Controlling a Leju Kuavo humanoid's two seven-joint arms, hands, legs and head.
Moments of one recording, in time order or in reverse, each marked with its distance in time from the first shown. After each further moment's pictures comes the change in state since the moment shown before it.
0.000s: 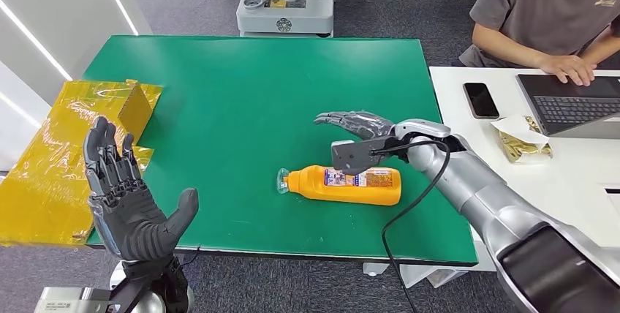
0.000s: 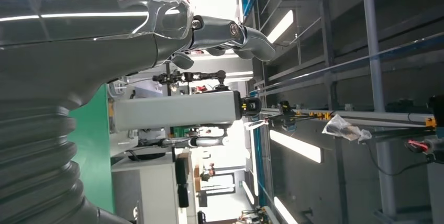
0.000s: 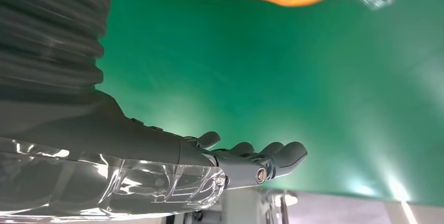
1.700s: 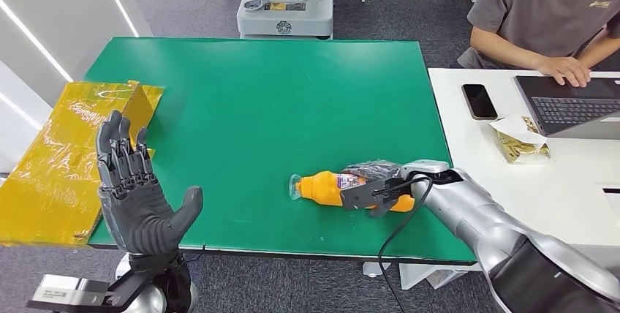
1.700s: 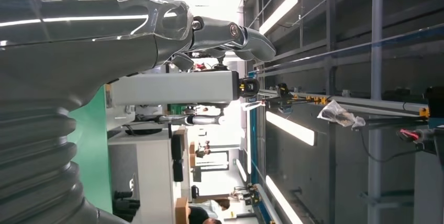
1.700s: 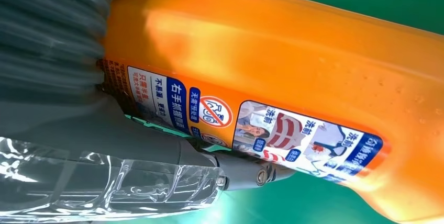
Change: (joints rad) left arm -0.019 -0.025 0.020 0.022 0.055 -0.106 0.000; right arm 0.056 0.016 0.201 0.264 0.046 0.005 0.071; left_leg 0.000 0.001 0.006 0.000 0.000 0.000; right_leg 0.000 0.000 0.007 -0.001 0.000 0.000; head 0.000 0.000
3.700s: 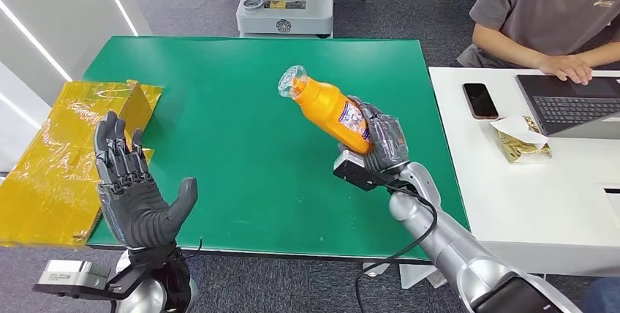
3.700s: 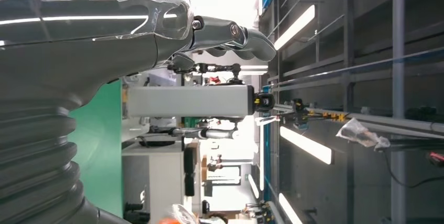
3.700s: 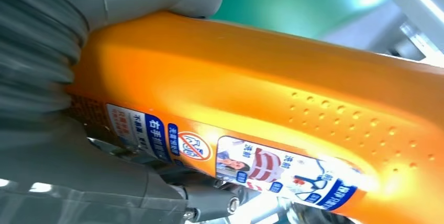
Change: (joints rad) left arm -0.004 -0.042 0.068 0.049 0.002 -0.005 0.000; right arm 0.229 0.090 -0.383 -0.264 -0.172 -0.967 -0.135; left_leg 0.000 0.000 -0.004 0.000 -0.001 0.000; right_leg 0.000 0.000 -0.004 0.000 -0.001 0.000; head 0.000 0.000
